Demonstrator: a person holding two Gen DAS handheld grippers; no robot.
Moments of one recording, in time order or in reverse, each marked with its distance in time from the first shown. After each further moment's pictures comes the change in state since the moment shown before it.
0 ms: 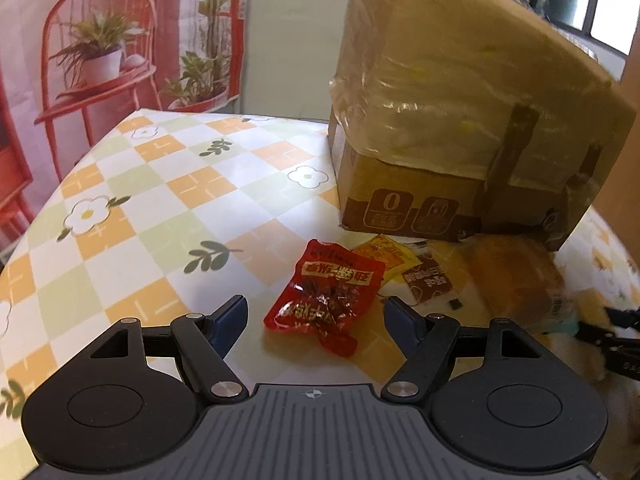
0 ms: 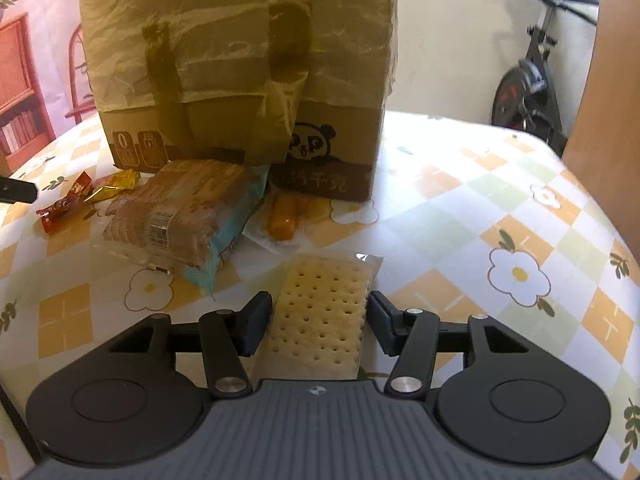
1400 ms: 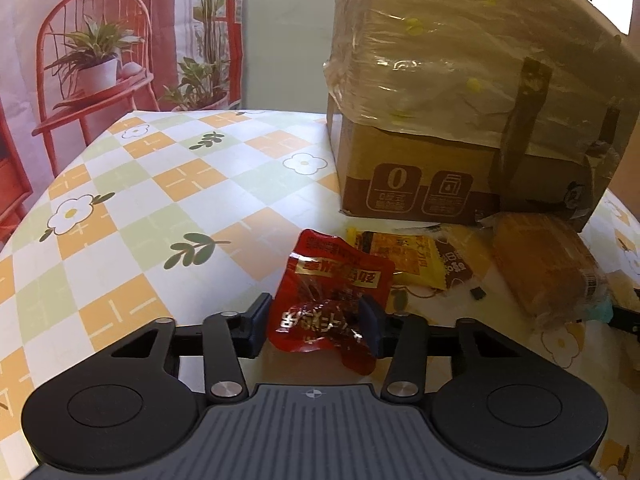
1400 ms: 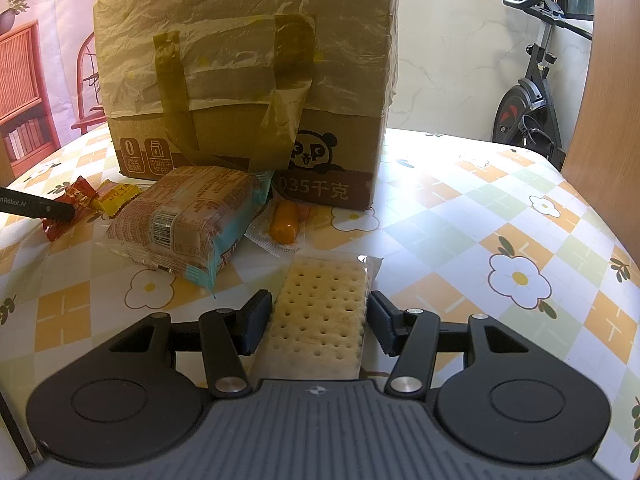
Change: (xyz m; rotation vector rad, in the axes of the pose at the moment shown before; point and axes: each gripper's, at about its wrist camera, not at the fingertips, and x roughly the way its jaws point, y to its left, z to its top) left arm 0.022 -0.010 -0.015 0.024 -0.023 0.020; right arm -0.003 -0.001 -0.010 -0.006 -0.055 0.006
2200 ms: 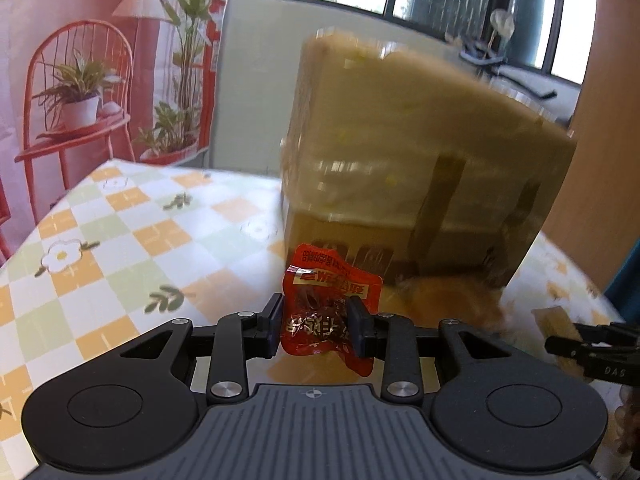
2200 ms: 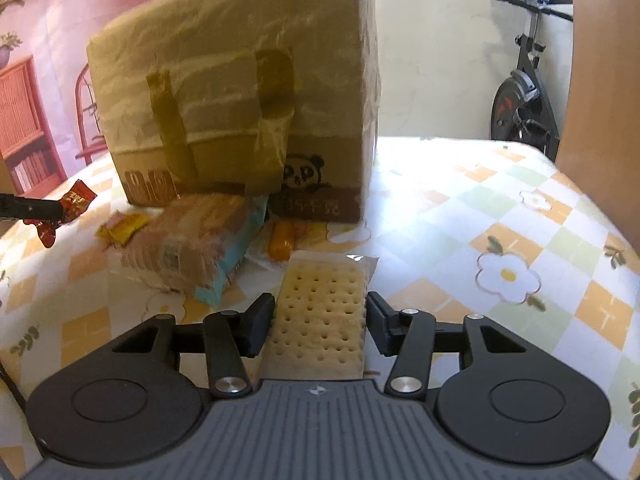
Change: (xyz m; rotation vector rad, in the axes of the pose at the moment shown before) left arm -0.058 -0.010 0.013 -0.026 -0.174 -0.123; right arm -0.021 -0.011 0.009 0.077 -0.038 0.033
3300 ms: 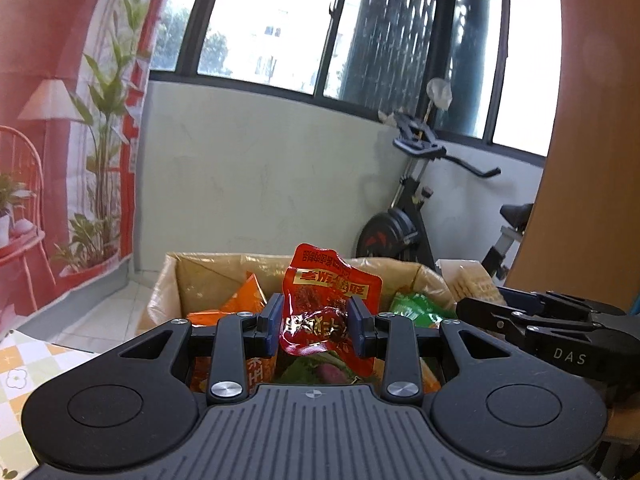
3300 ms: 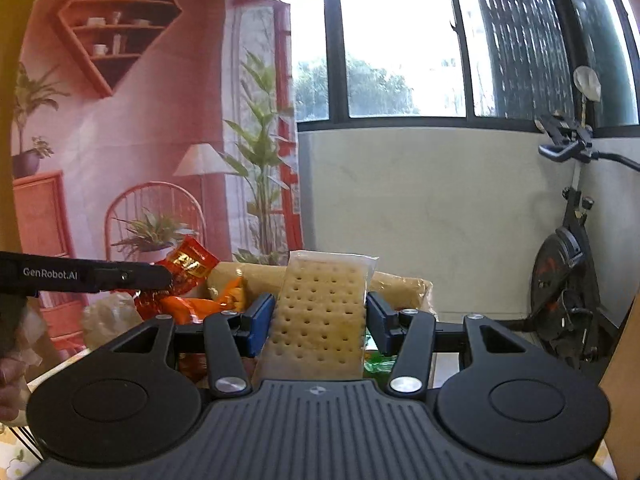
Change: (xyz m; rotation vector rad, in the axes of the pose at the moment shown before) left arm 0.074 -0.084 0.169 0.078 -0.209 -0.182; right arm 0.017 0.005 0.228 -0.079 -0.377 0.116
